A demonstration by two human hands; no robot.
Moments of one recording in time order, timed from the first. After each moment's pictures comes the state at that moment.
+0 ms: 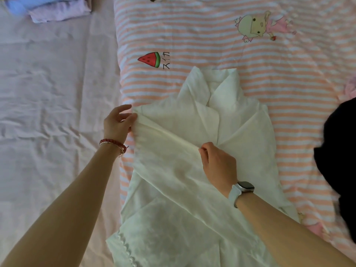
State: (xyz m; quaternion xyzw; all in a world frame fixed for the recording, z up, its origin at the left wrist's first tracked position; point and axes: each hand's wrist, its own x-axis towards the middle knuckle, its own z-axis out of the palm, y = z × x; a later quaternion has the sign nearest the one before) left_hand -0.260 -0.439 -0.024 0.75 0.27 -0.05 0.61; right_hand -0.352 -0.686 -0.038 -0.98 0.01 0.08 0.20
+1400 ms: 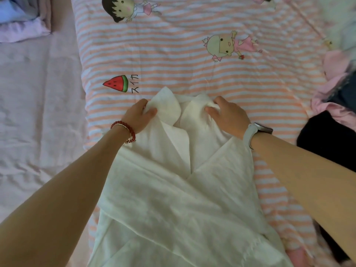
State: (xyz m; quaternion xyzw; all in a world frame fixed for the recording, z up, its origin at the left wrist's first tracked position) left_hand -0.151 -0.539 -0.032 0.91 -0.04 -0.19 0.36; right_hand -0.181 -0.794 -0.019 -0.97 0.02 0.11 0.21
